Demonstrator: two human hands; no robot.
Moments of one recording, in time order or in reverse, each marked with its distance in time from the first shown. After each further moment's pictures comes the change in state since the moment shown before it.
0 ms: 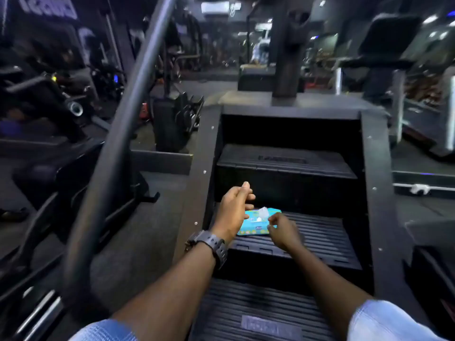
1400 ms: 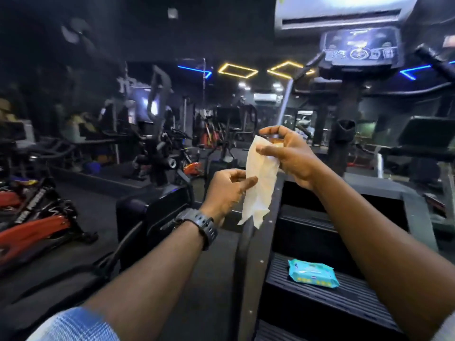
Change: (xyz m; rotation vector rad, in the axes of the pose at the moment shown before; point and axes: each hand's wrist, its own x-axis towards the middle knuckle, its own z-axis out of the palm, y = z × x) left_hand -0.239 0.201 -0.242 0.067 0.159 0.473; right_hand -0.294 -0.404 -0.209 0.734 -0.214 -0.831
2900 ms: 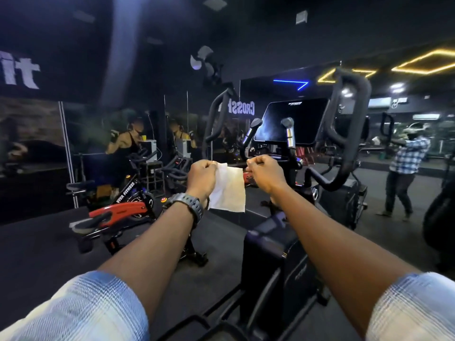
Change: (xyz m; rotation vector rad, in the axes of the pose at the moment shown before) left_hand 0.235 -0.124 -0.747 0.371 0.696 -0.034; right_hand 0.439 0.087 0.706 -0.033 0.019 0.057
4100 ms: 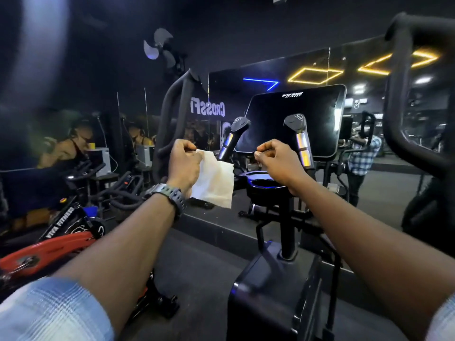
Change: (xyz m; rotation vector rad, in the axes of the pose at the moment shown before) left_hand 0.382 -0.118 0.195 -0.128 -0.015 0.149; right_hand 0.383 0.144 0.018 -0.188 0.118 -0.143
